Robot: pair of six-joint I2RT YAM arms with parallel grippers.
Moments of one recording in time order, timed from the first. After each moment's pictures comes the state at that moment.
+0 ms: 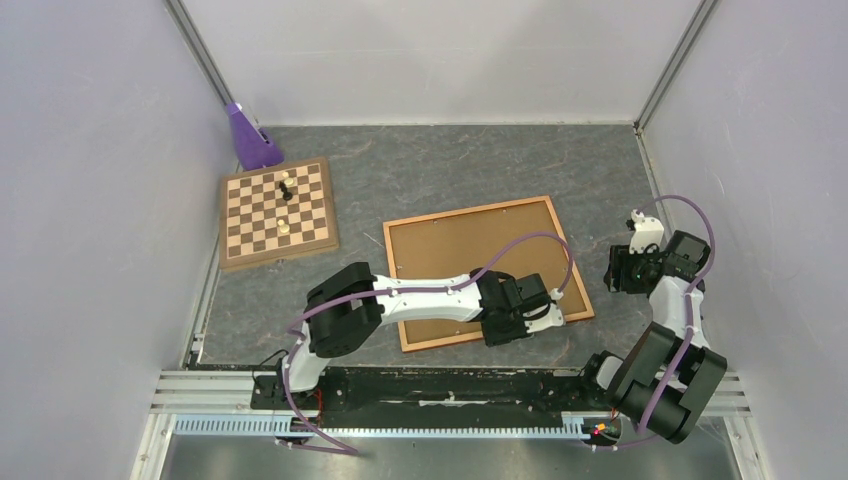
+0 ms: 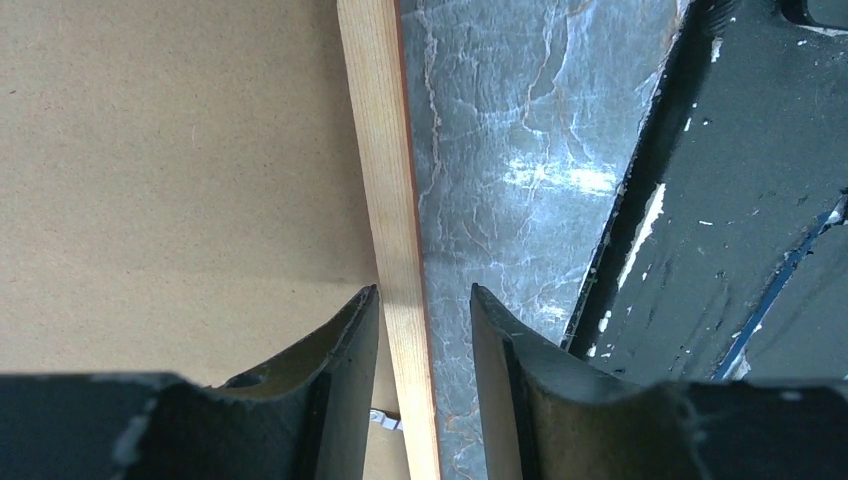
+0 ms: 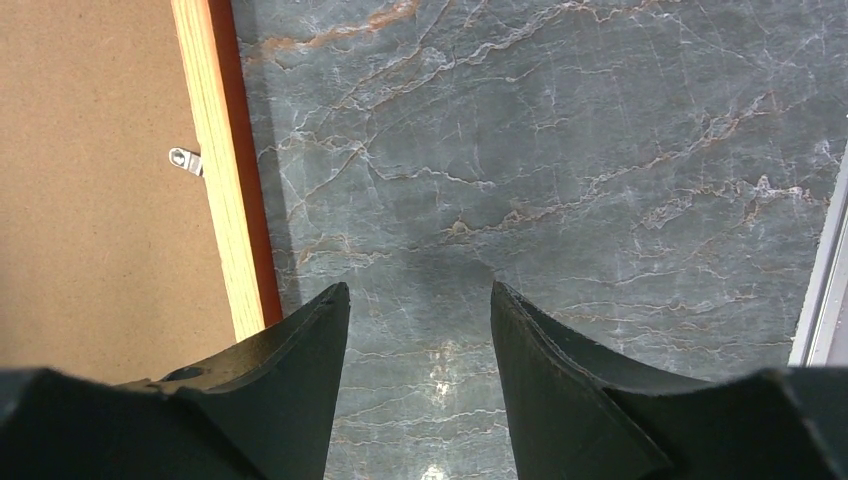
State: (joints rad) left arm -1.30 2.06 1.56 -0.71 0.03 0.16; right arm -0.58 1.15 0.58 -0.41 -0.44 -0.51
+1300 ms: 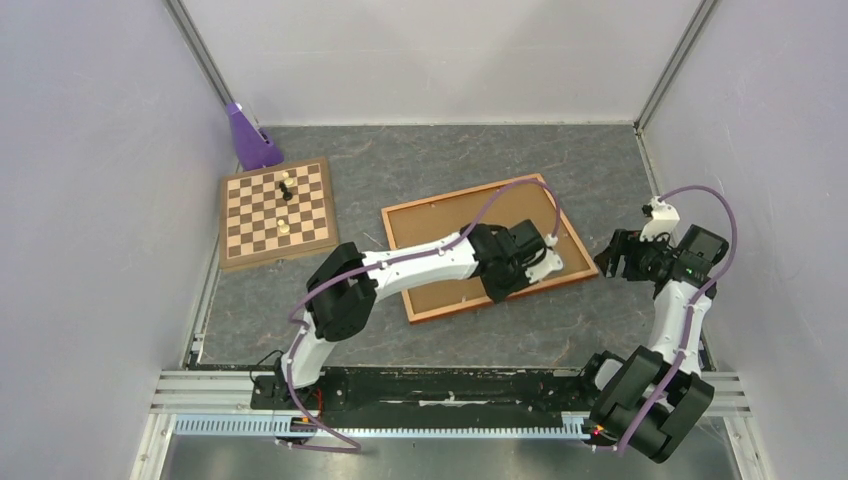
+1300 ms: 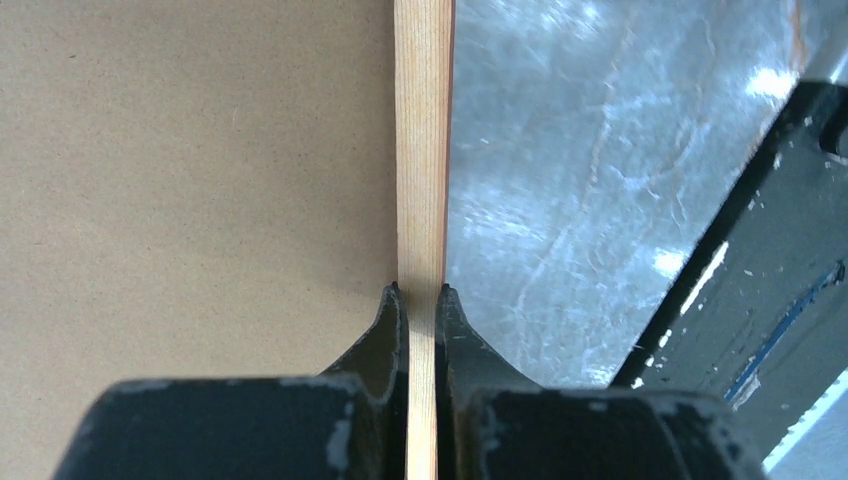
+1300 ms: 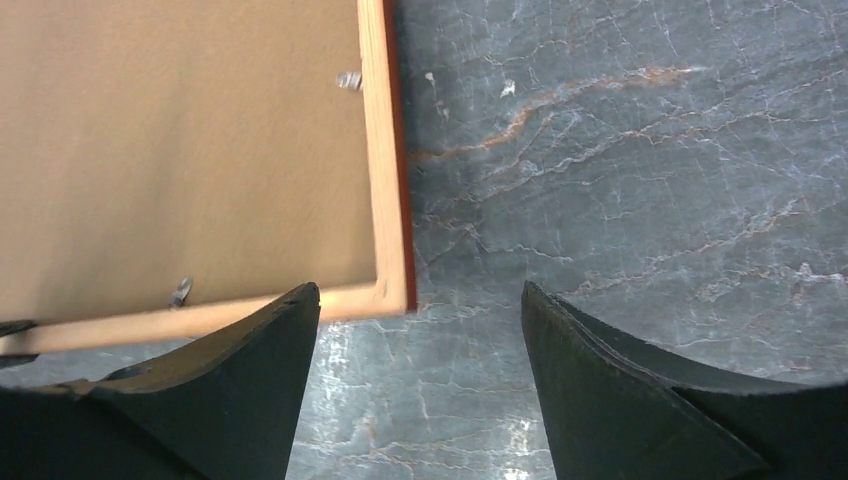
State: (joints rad) left arm -1.15 2.09 1.75 -0.80 0.07 0.14; right arm -0.62 1.04 0.66 -0.48 -0.69 -0.40
